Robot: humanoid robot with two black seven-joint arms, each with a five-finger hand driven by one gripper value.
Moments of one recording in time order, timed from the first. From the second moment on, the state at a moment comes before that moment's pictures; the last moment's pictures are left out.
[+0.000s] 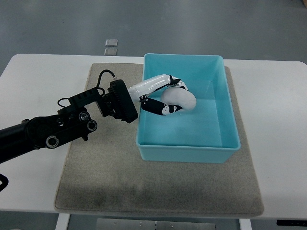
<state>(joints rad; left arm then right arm) -0.89 0.32 -0.30 -1.09 1.19 0.11 -0.48 0.00 0.00 0.06 0.12 -0.11 0.20 0.03</state>
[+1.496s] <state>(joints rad) -0.88 0.34 -0.54 -0.85 -0.07 0.03 -0.48 0.00 0.00 0.06 0.12 -0.11 0.20 0.03</state>
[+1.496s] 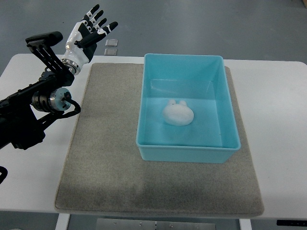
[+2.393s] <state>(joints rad) -0.81 0.40 -0.54 -0.80 -0.48 -0.19 -0.35 0.00 0.00 0.06 0.12 -0.11 0.20 0.03</state>
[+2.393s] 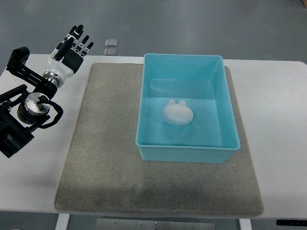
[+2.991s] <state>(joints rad) -0.77 0.40 -0.54 -0.80 -0.48 -0.22 -0.36 0.00 0.00 0.06 0.12 -0.11 0.20 0.03</state>
